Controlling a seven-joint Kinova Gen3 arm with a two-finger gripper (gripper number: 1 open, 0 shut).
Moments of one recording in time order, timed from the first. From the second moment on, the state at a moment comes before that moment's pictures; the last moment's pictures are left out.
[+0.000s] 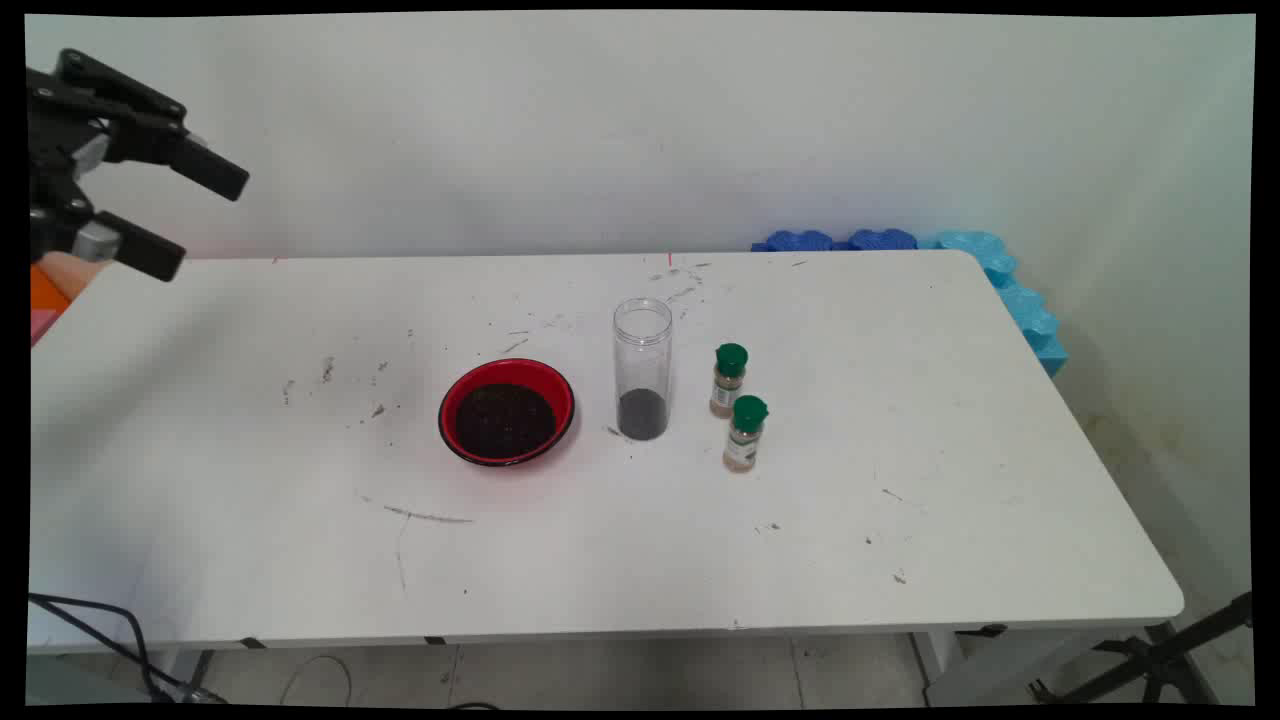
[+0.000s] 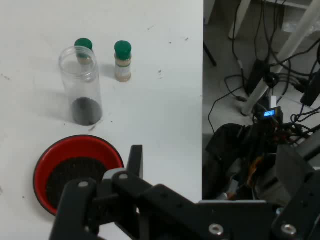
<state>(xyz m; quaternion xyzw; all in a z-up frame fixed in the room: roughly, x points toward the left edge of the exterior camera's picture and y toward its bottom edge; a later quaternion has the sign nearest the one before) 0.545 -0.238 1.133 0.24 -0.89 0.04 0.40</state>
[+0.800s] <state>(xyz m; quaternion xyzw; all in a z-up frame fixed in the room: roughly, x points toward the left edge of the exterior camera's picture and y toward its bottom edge) 0.532 -0.295 1.042 0.27 -0.89 0.08 0.36</state>
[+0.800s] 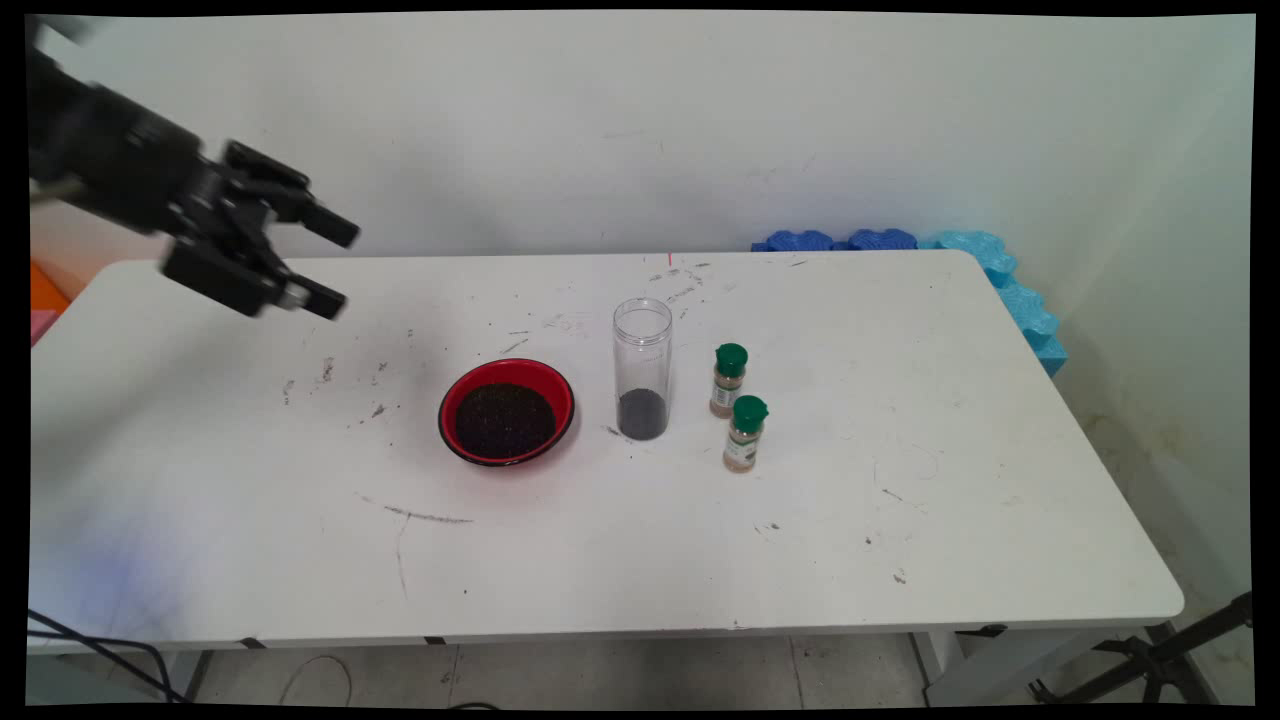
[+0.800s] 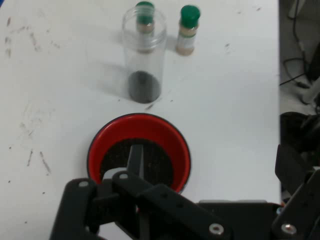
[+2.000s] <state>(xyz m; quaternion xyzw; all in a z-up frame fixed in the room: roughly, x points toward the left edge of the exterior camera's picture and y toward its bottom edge) 0.455 -0.392 0.873 0.28 -0.87 0.08 0.39</state>
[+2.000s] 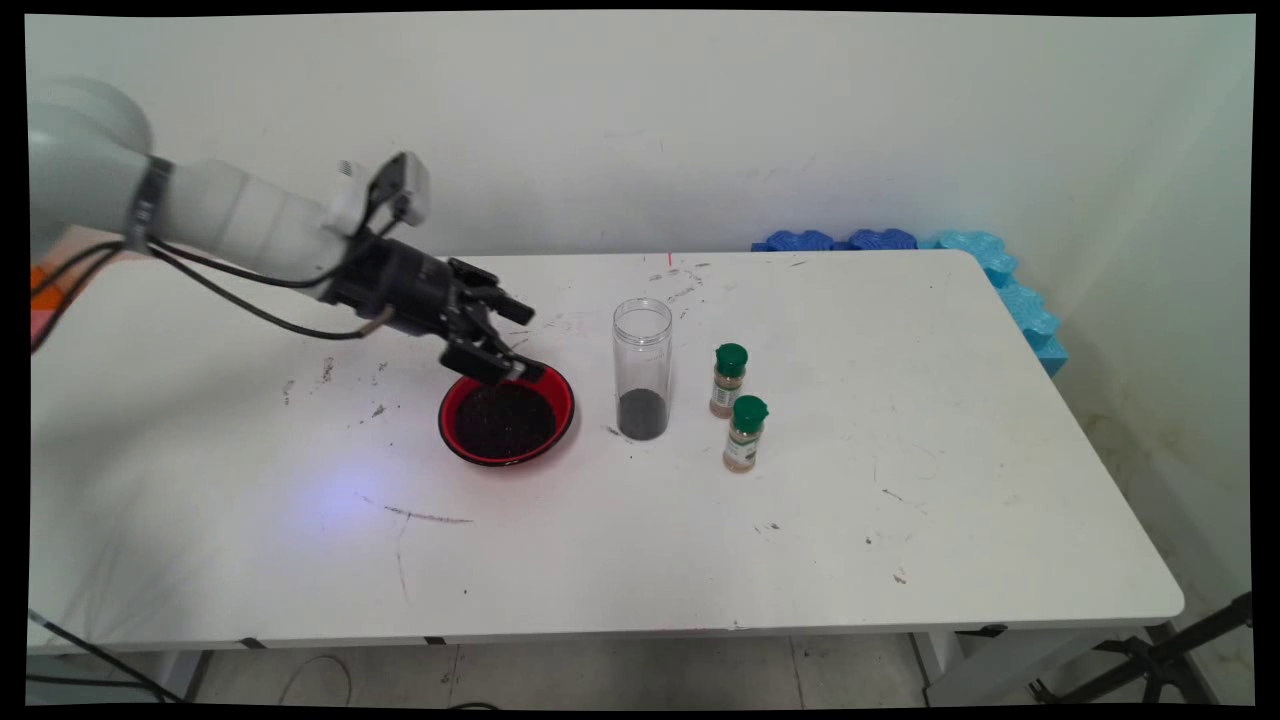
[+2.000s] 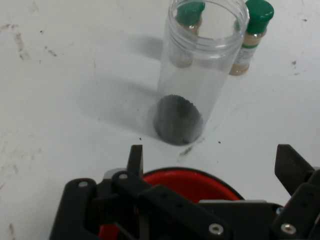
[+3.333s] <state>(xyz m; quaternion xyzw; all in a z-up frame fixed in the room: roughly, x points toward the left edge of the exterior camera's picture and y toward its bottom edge) 0.391 -0.452 0.817 0.25 -0.87 0.05 0.43</state>
